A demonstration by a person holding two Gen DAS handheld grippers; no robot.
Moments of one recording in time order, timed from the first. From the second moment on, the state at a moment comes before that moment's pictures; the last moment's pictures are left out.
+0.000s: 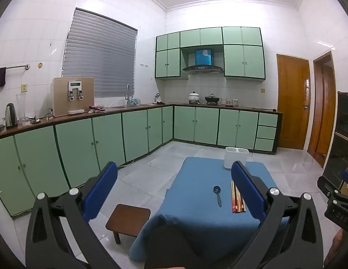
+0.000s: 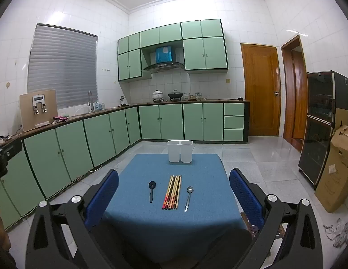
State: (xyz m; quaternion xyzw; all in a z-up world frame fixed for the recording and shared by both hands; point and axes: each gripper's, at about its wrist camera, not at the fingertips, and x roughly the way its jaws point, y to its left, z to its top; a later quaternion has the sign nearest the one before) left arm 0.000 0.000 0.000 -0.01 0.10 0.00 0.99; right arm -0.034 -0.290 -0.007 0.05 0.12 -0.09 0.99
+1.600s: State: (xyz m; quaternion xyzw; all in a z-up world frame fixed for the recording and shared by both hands) left arm 0.005 -0.001 -0.010 0.00 0.11 0.00 0.99; right arm -0.036 -0.295 -0.008 0.05 0.13 -0.09 0.99
